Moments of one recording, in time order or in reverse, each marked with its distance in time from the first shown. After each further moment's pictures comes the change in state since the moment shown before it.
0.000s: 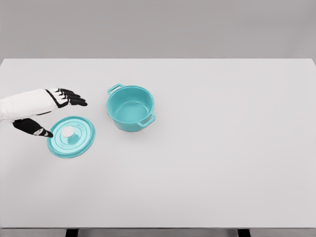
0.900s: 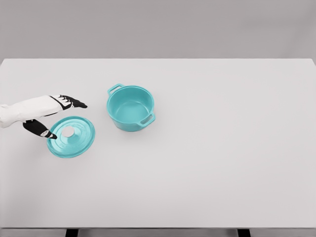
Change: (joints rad) left arm -0.086 -0.109 -0.111 0.248 -0.073 0.000 0.009; right arm 0.018 0.000 -0.001 0.004 -0.002 0.001 0.000
